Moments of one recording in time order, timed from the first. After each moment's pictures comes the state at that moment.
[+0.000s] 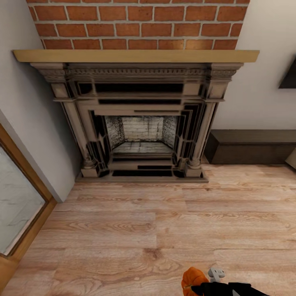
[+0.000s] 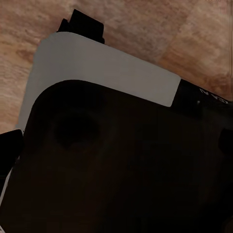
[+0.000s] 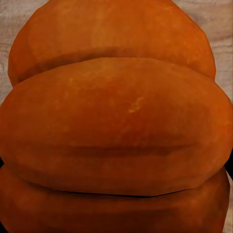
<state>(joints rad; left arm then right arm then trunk) -0.30 0.09 -1.03 0.03 1.46 0.27 -0.23 -0.57 -0.17 -0.42 0.00 0.39 0.10 0.58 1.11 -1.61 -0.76</state>
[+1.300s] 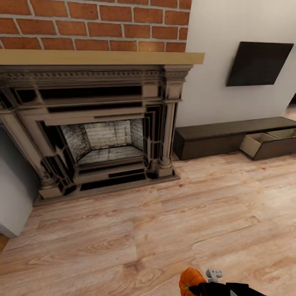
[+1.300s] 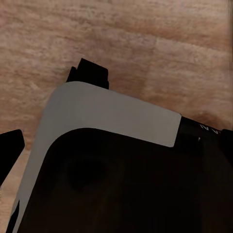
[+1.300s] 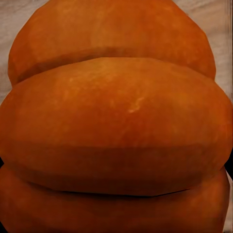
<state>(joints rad) -0.30 0.10 -1.03 0.04 1.45 0.13 -0.23 -0.57 -0.15 -0.42 0.00 0.39 0.10 0.59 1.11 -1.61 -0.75</state>
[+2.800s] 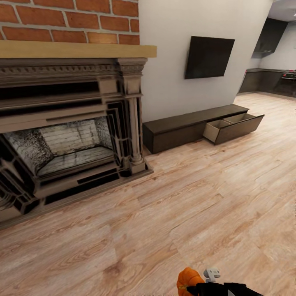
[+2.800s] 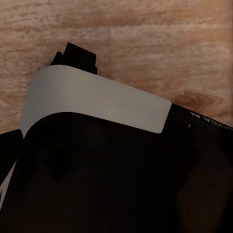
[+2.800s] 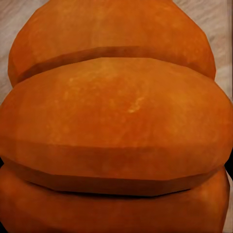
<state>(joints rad) -0.30 0.08 -1.03 0.03 1.46 0.13 -0.23 -0.57 -0.14 -0.42 0.00 0.39 0.10 0.58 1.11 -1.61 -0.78</state>
